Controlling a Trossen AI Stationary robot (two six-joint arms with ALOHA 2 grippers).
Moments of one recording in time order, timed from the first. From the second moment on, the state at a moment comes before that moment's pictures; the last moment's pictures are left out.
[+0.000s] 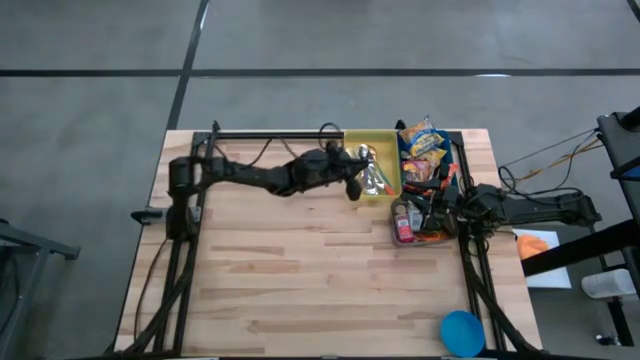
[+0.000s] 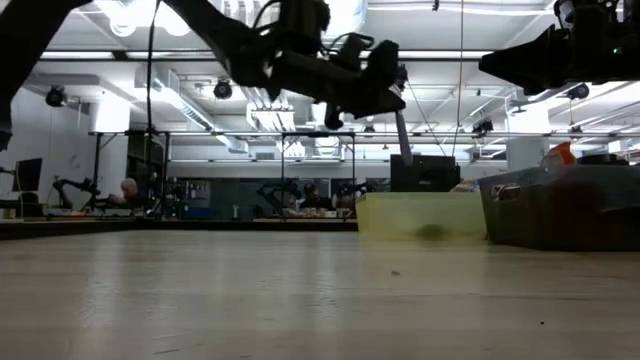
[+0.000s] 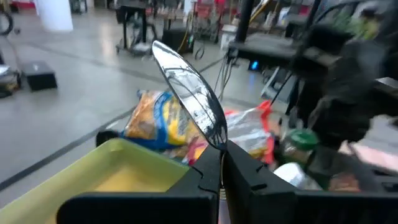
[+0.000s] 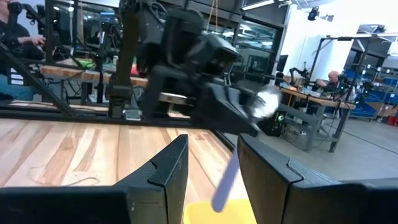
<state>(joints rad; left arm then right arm) 0.21 1.97 1.25 0.61 -0.15 -0.13 0.02 0.28 0.11 0.29 0.31 -0.18</state>
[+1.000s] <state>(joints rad) 0.30 2.20 1.48 0.18 -0.16 -0.39 0.02 0.28 0.11 0.29 0.31 -0.18</state>
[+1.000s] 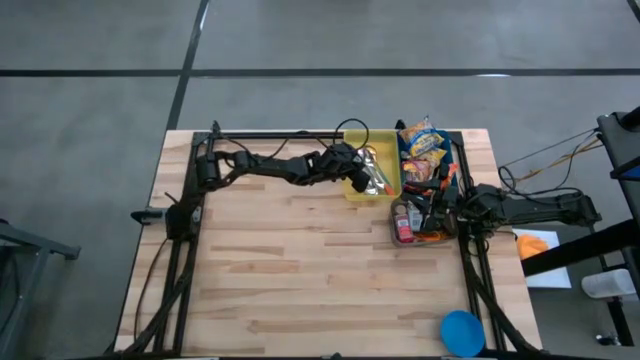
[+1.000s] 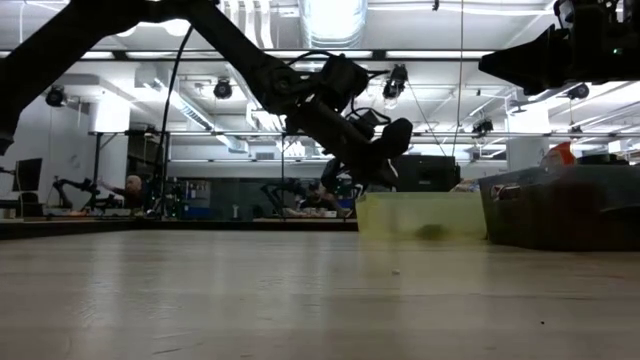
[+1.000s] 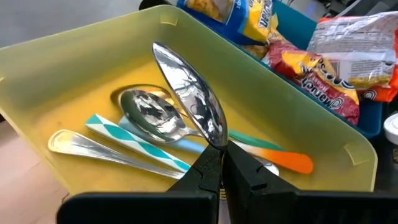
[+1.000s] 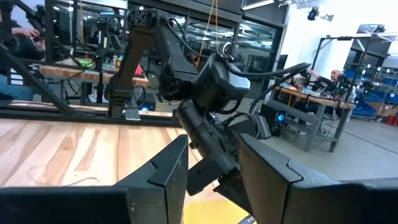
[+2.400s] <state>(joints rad) 0.27 2.15 1.48 0.21 -0.11 -0.27 0.02 0.28 0.11 0.29 0.31 -0.18</state>
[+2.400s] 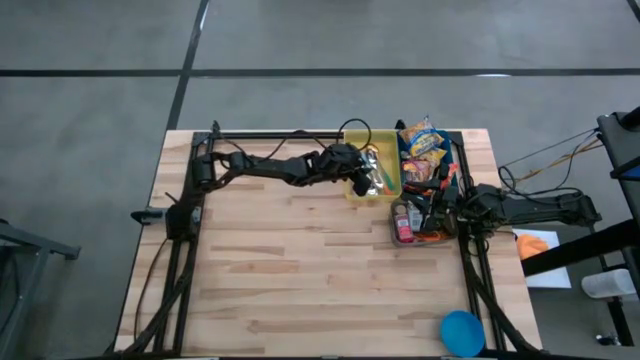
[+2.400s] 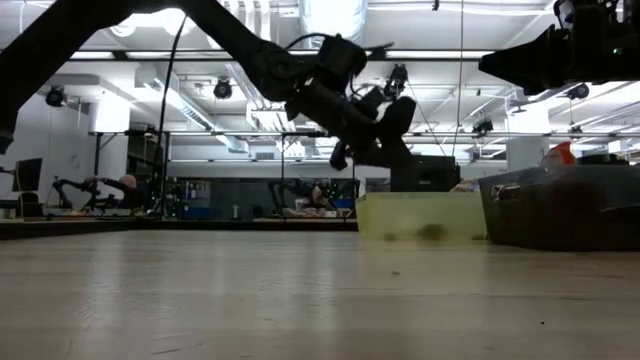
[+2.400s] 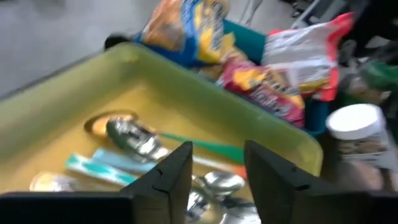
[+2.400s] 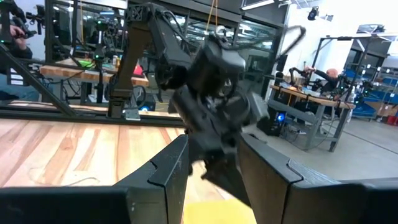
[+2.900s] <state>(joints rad) 0.17 1.92 1.32 0.25 -0.12 -0.14 0.02 0.28 0.11 0.29 0.32 -0.18</state>
